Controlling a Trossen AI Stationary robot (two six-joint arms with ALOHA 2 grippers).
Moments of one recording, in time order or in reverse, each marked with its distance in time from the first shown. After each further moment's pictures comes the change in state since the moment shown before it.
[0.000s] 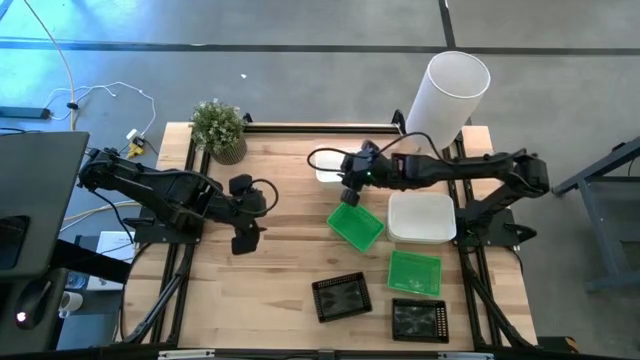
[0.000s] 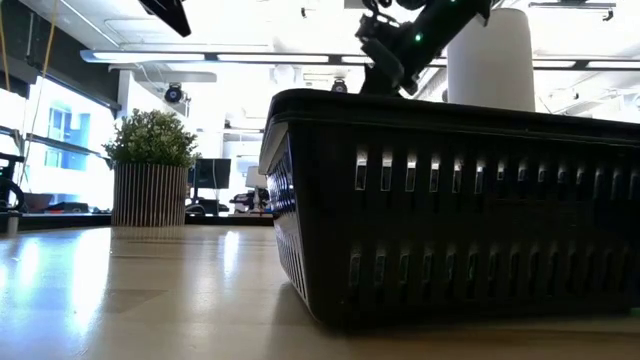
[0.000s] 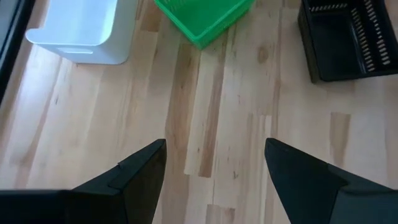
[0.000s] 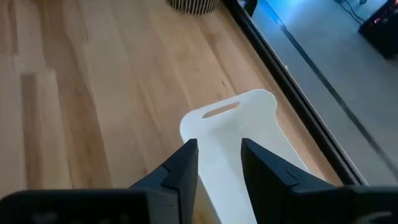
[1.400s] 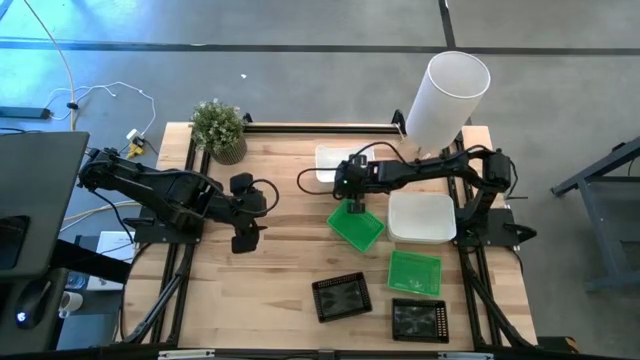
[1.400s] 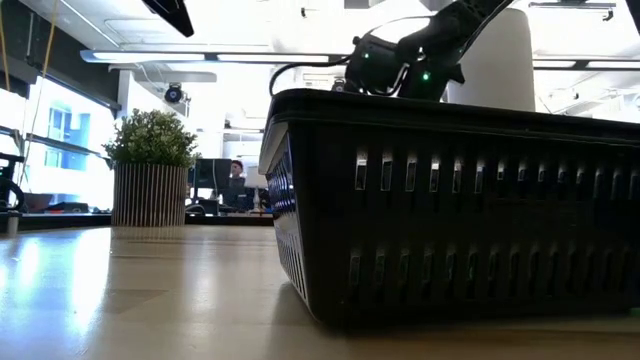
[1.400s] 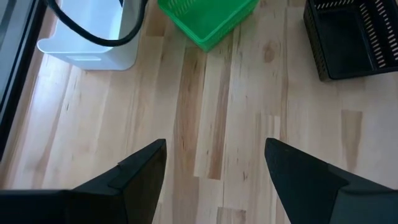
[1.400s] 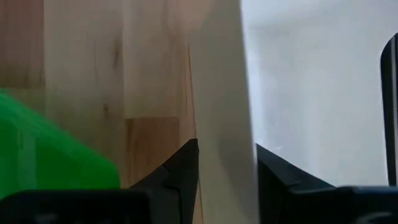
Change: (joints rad) left arm 0.000 0.001 0.000 0.001 -0.027 0.042; right arm -0.053 0.284 0.000 -0.096 -0.042 -0.322
